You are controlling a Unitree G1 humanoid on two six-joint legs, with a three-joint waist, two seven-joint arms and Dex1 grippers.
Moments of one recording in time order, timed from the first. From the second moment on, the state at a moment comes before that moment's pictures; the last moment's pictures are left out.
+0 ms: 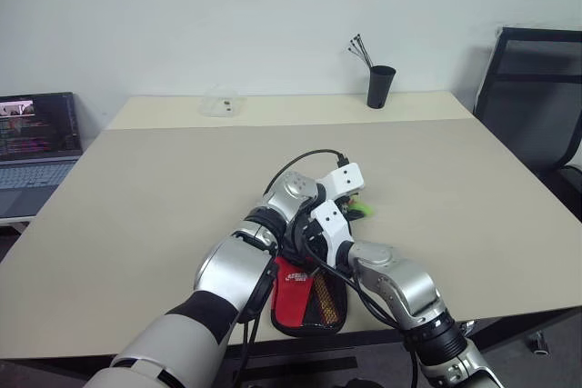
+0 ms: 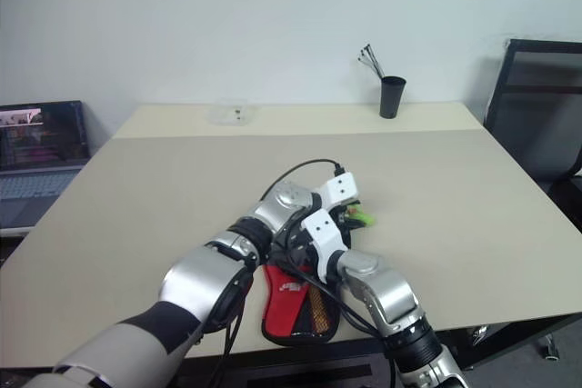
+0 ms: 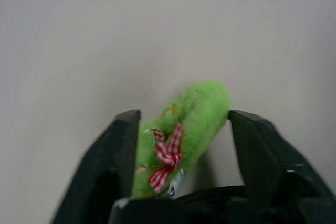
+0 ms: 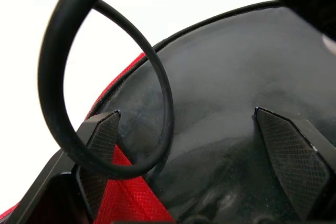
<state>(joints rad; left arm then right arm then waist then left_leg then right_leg) -1.29 0.05 -0.16 1.37 0.28 -0.19 -0.85 -0.50 -0.07 0.34 -0.07 0.18 0.81 0.42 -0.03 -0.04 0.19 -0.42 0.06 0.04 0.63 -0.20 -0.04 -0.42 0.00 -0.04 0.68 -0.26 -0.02</state>
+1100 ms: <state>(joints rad) -0.74 0.35 0.08 0.23 -0.35 0.67 -0.79 -0.52 -0.20 0.23 -0.35 0.31 1.01 0.48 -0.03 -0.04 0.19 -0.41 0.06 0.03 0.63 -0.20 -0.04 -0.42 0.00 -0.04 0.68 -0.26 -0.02</state>
